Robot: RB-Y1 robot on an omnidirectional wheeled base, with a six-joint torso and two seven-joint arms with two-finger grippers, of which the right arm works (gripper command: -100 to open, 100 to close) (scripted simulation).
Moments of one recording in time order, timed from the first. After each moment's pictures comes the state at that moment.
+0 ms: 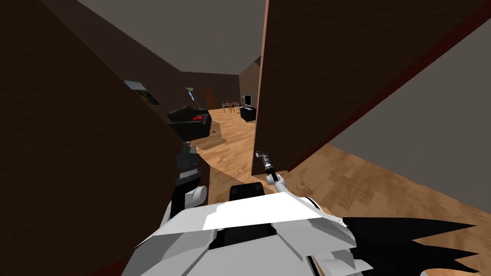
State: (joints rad) arm -0.10 -0.07 -0.11 -0.68 0.13 -0.78 -0.13
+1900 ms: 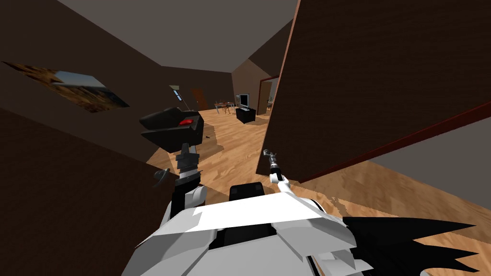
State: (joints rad) arm -0.11 -0.08 -0.29 -0.67 0.02 -0.77 -0.05
